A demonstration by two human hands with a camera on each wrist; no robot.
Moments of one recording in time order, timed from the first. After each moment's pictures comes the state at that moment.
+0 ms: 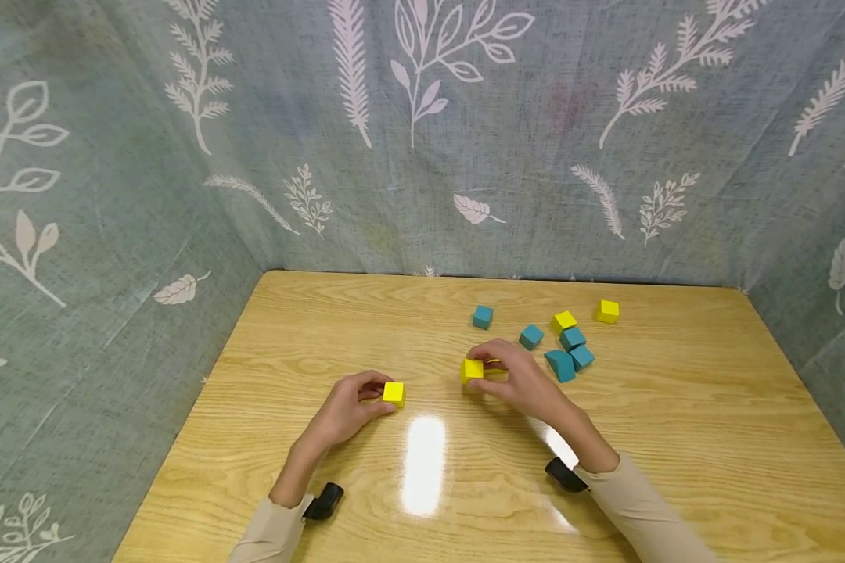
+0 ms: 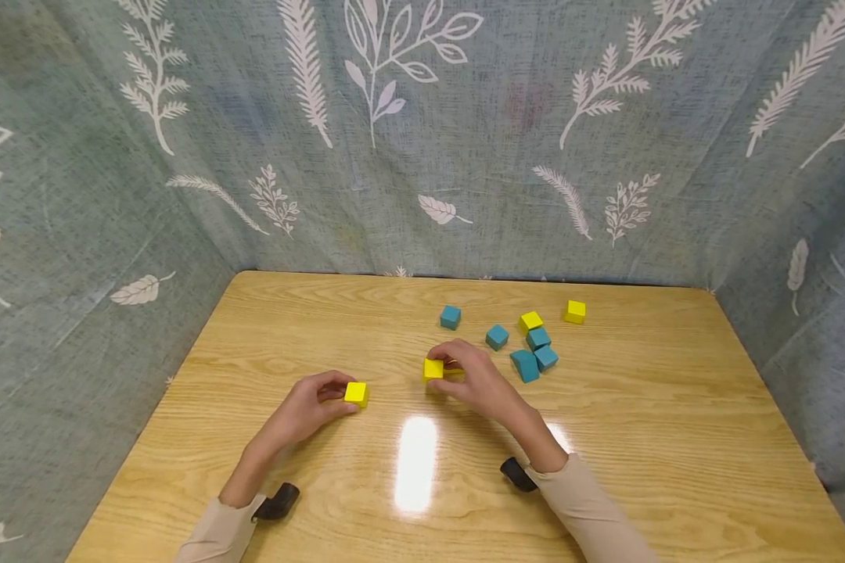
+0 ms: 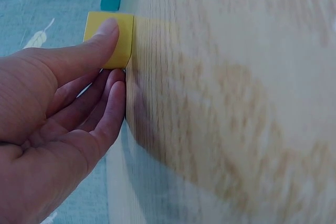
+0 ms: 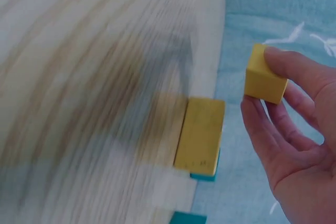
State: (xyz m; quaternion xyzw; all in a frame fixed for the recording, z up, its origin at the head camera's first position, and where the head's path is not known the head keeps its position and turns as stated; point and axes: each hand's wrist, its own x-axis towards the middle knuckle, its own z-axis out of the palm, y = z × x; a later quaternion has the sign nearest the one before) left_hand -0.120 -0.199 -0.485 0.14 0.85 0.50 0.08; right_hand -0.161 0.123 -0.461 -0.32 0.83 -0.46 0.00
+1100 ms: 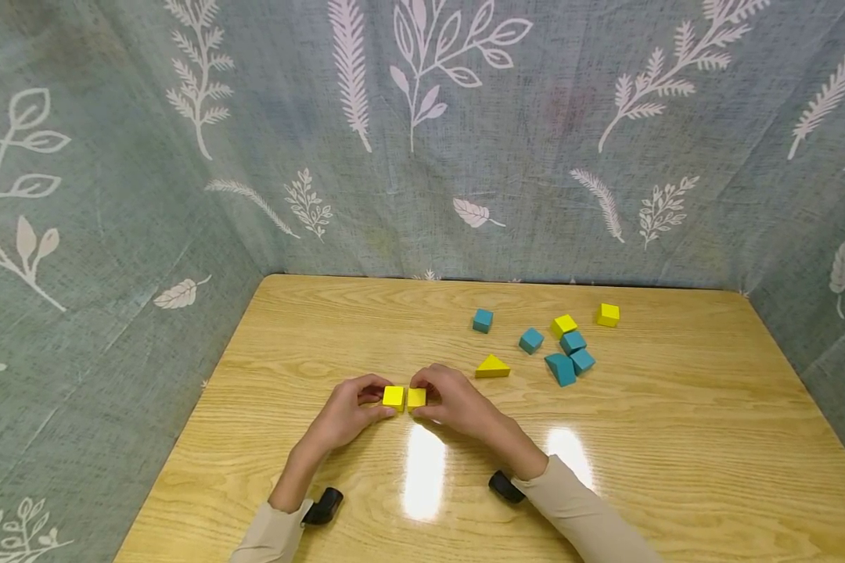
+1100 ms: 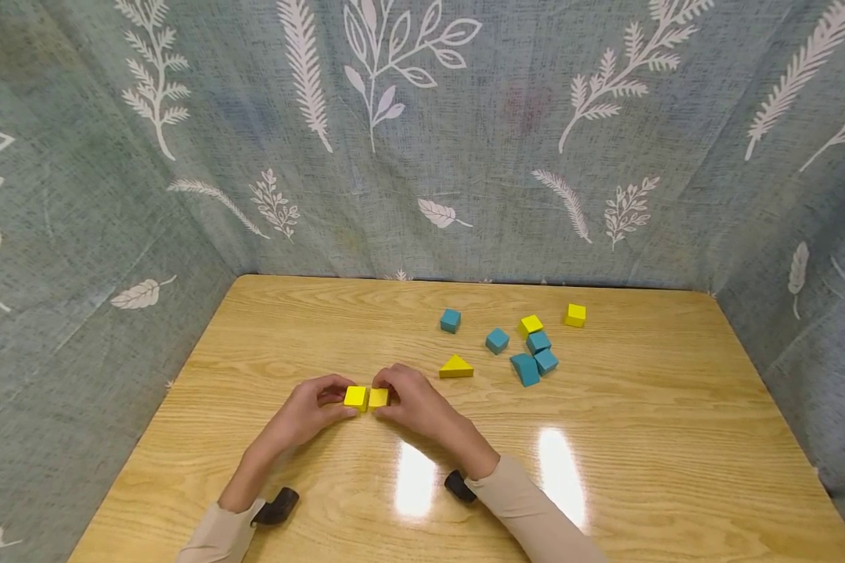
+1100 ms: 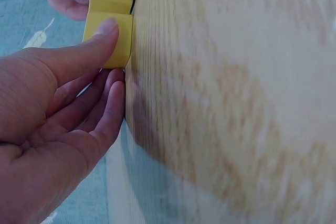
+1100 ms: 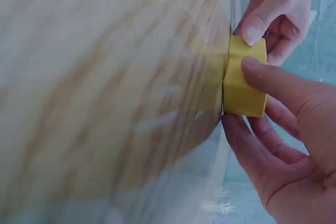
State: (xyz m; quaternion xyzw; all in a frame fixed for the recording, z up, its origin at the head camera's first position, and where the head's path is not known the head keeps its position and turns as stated) left_hand -0.120 -0.198 -0.484 0.14 0.85 0.49 0.08; right_hand -0.151 0.041 -0.479 -0.36 0.83 -0.42 0.07
